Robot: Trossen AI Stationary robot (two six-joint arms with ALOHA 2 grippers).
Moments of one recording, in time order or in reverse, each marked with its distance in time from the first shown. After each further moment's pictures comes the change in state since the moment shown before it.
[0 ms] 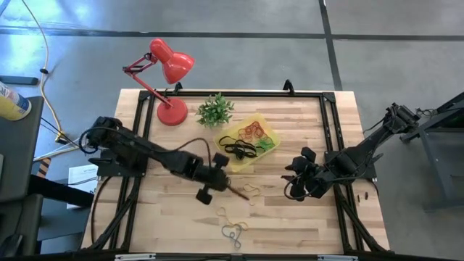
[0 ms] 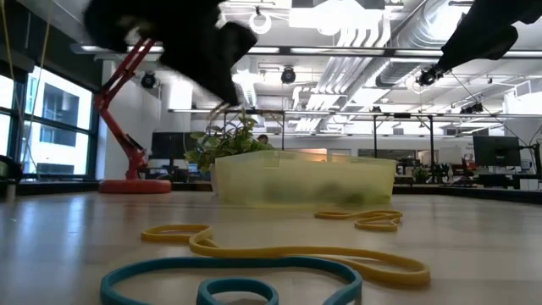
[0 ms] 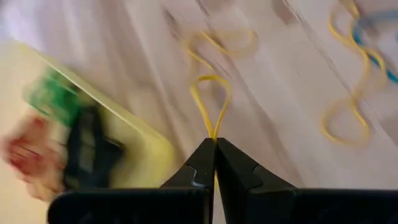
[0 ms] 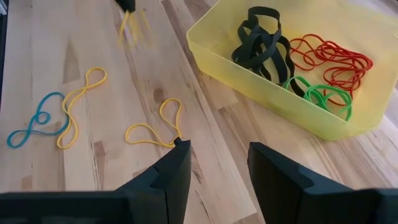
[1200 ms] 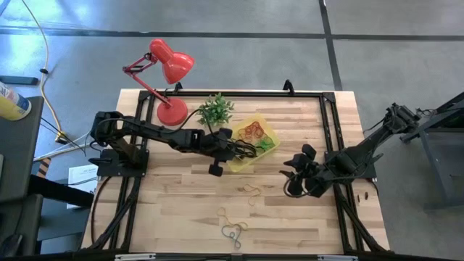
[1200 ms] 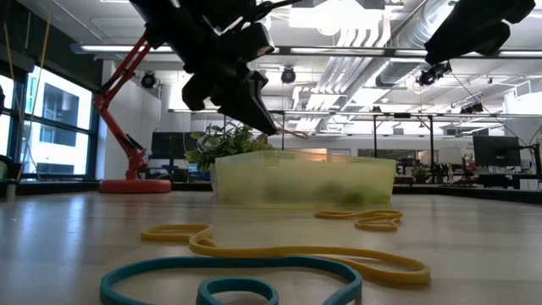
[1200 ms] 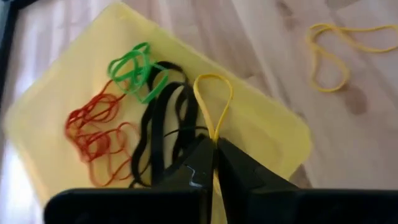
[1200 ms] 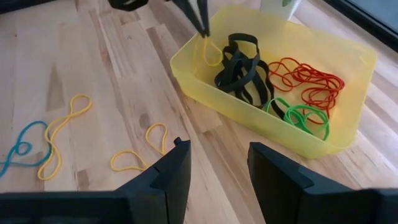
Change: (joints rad) left arm 0.310 0.001 -0.156 0.335 0.123 0.130; right arm -0.013 0.000 0.002 0.019 0.105 0.000
